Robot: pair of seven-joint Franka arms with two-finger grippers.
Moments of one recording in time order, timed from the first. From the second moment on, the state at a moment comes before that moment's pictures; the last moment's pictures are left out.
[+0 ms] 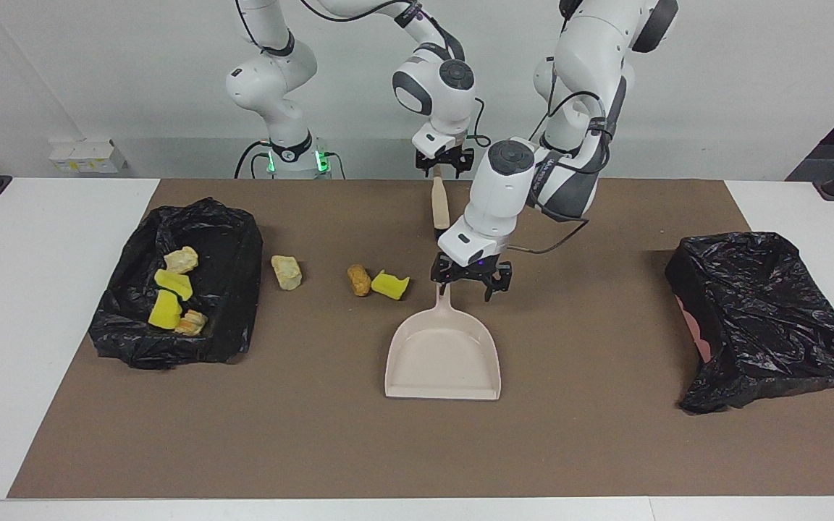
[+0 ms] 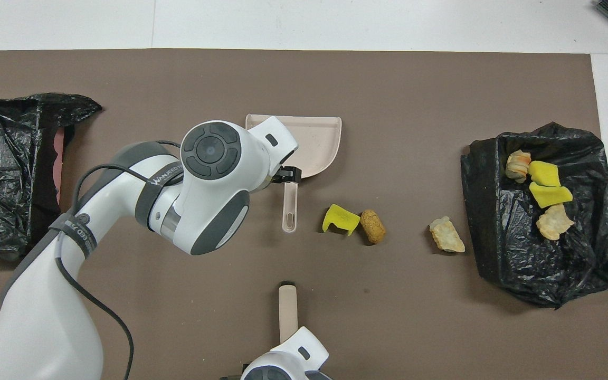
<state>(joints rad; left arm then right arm) -0.21 0.39 -0.44 -1.78 0.13 2.31 -0.55 0.82 0.01 0.22 -2.30 0.21 2.16 0.97</state>
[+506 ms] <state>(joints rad) -0.22 0.44 -0.44 -1.79 0.13 2.37 -0.60 0.82 -0.01 0.22 -2.33 0.25 2.16 0.98</state>
